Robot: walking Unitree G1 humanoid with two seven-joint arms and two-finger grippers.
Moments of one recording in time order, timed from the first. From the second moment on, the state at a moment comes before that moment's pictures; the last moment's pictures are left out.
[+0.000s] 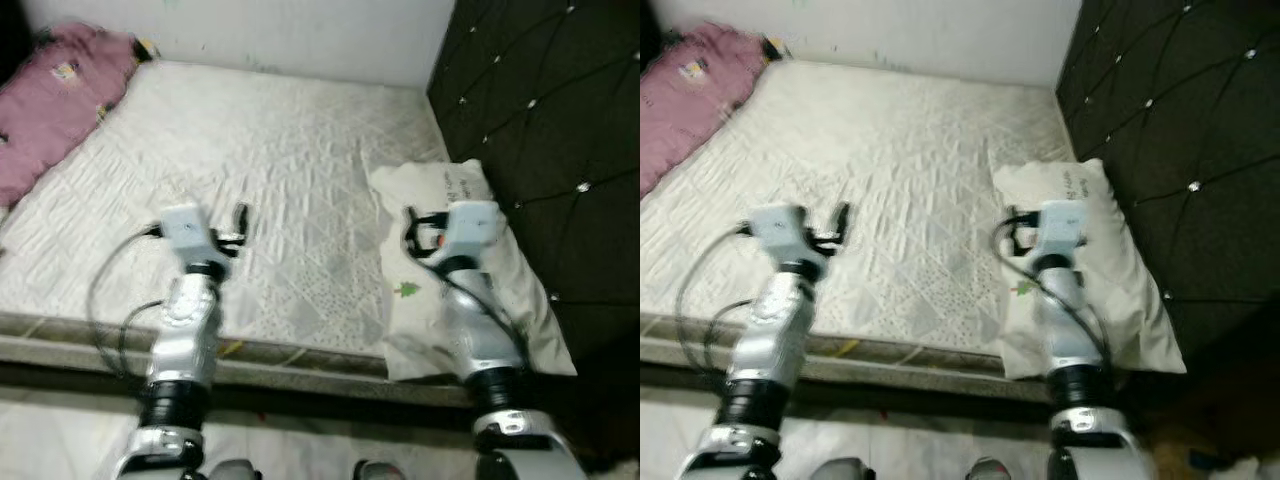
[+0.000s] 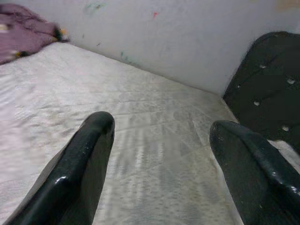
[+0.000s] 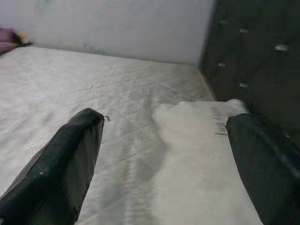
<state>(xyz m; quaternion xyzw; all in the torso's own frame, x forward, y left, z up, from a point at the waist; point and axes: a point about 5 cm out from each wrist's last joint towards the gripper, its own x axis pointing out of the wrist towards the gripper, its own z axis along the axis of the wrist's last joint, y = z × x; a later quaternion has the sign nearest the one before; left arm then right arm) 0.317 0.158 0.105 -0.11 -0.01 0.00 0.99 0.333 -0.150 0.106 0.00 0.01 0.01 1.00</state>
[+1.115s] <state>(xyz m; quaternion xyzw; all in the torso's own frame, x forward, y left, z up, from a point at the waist) 0.317 0.150 0.110 -0.13 -0.03 -0.02 0.99 0.335 -0.155 0.104 -0.01 0.02 0.01 1.00</state>
